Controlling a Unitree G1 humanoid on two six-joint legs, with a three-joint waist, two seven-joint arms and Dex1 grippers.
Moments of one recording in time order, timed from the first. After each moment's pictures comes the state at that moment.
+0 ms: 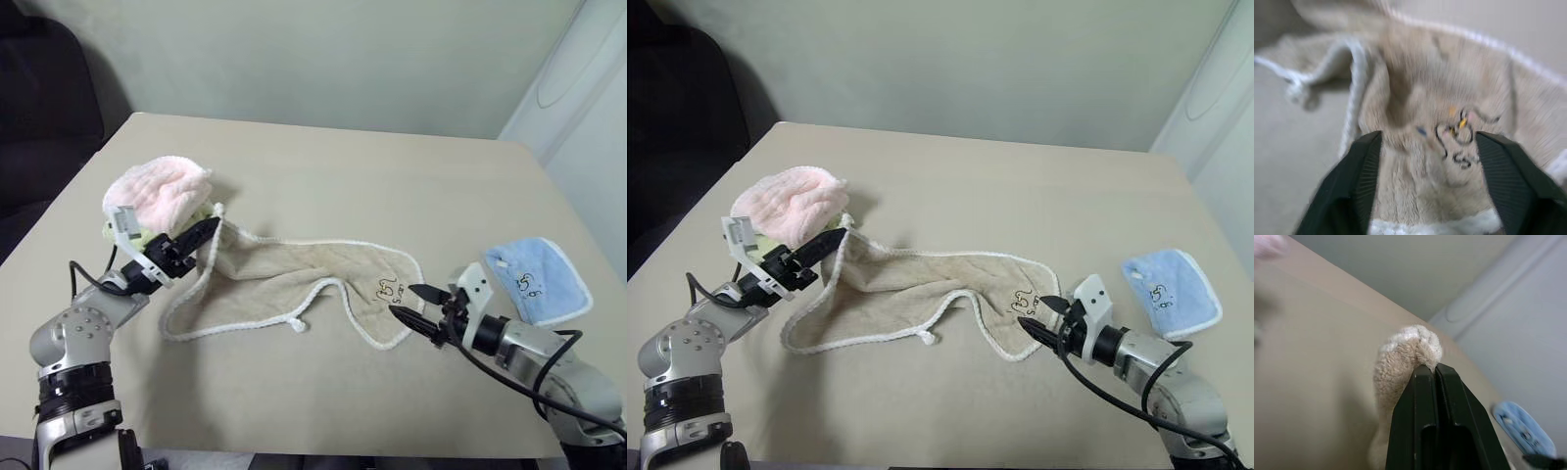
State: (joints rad) left arm -0.36 0.59 0.45 0.15 -0.93 0.78 -0.74; right arm 0.00 -0.56 -0.09 -0.51 0.58 0.69 0.65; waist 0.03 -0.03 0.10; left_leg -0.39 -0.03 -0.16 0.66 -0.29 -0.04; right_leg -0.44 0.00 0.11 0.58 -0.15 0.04
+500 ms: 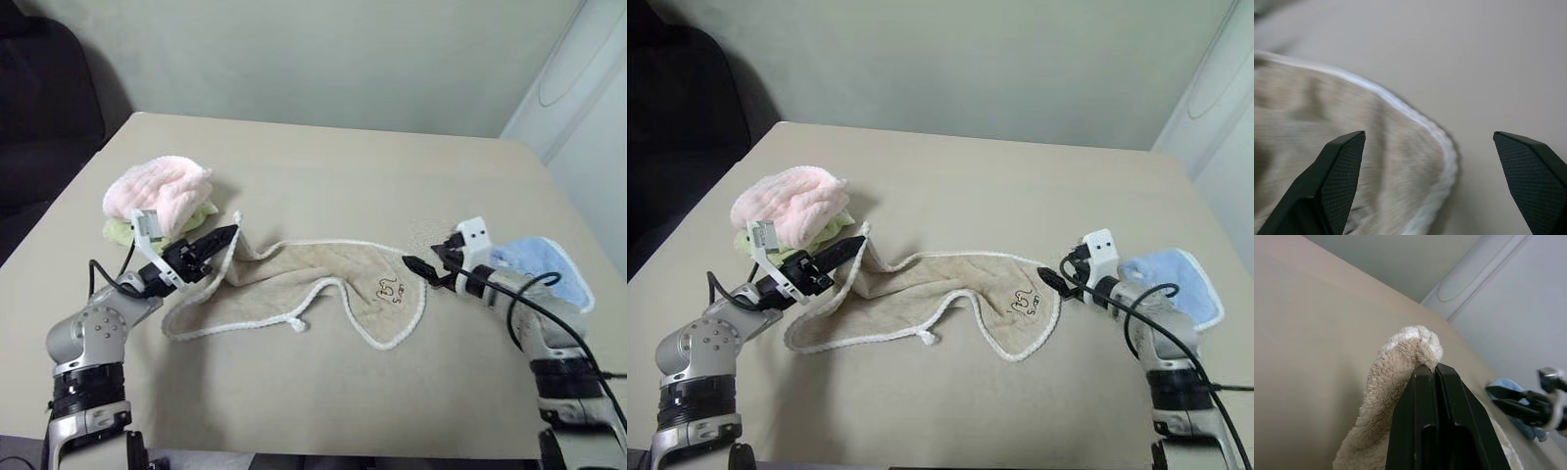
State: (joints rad) left arm -0.37 0.57 0.41 0.14 -0.88 0.76 -0.78; right arm -0.42 -0.50 -0.04 0.10 0.40 0.66 0.51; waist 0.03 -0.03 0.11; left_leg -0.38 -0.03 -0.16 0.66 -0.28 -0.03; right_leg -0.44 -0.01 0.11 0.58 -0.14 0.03
